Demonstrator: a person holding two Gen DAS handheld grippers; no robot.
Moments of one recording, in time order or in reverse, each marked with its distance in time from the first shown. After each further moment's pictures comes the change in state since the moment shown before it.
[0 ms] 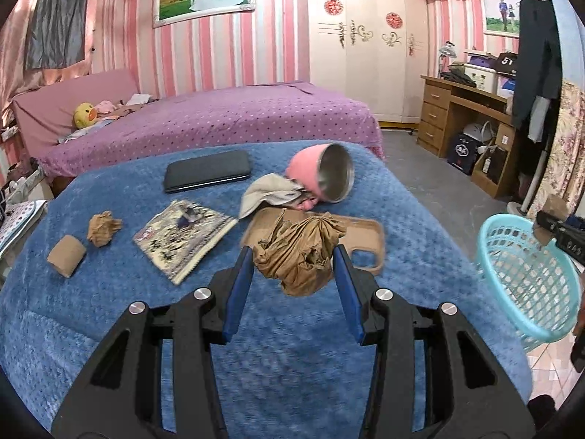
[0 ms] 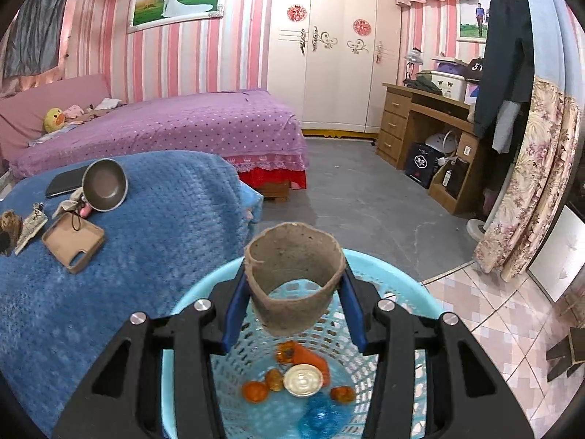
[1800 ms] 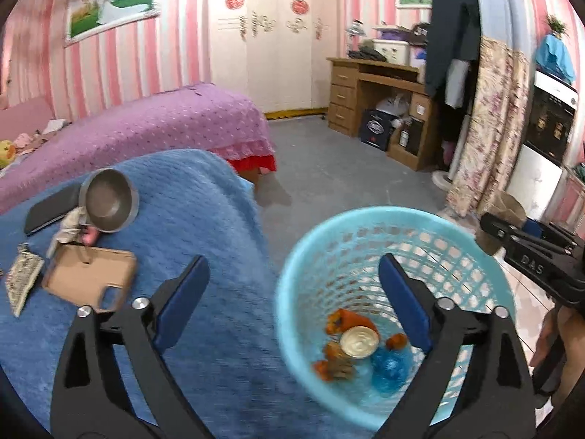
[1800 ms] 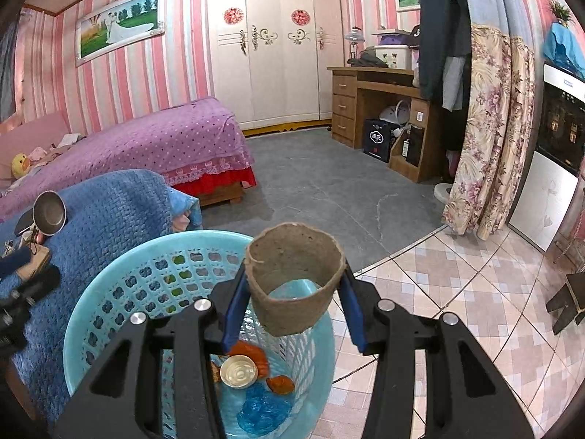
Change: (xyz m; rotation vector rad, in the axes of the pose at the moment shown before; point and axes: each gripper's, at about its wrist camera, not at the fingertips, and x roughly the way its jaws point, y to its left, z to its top) left arm 0.028 -0.197 0.011 0.148 0.015 -0.269; right arm -0.004 -0.119 -0.030 0.189 0.007 -0.088
